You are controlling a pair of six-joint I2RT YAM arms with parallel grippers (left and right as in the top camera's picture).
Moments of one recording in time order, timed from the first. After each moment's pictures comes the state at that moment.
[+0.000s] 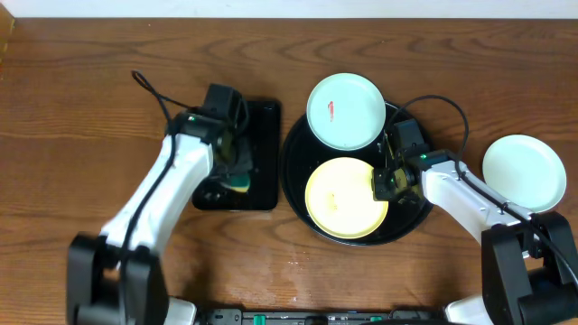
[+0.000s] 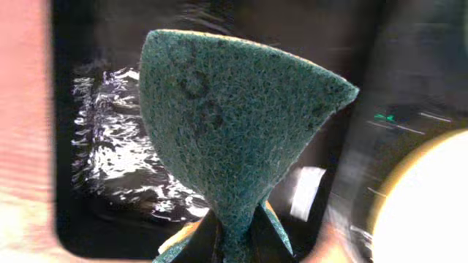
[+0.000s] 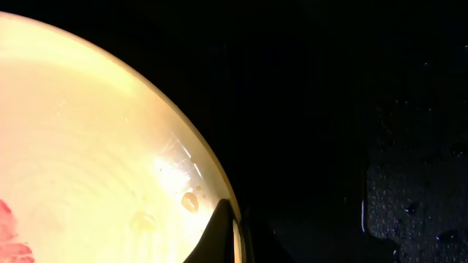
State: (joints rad) left arm -0.27 1.59 1.18 -0.94 0.06 -0.43; right arm 0.29 1.67 0.87 -0.57 -0.07 0.27
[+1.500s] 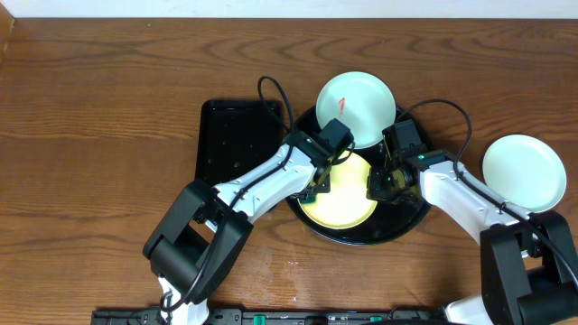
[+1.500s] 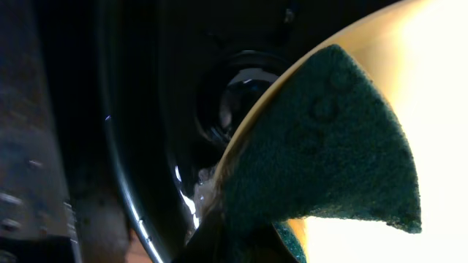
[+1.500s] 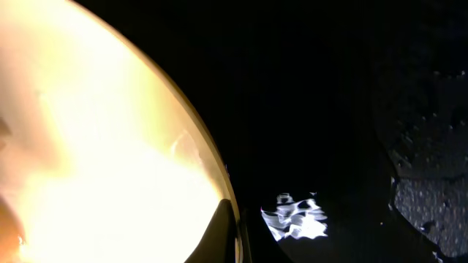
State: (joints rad) left arm -0.72 1.93 1.29 -0.83 -0.15 -0.75; right arm 0.30 1.67 0.87 -0.58 -0.15 0.46
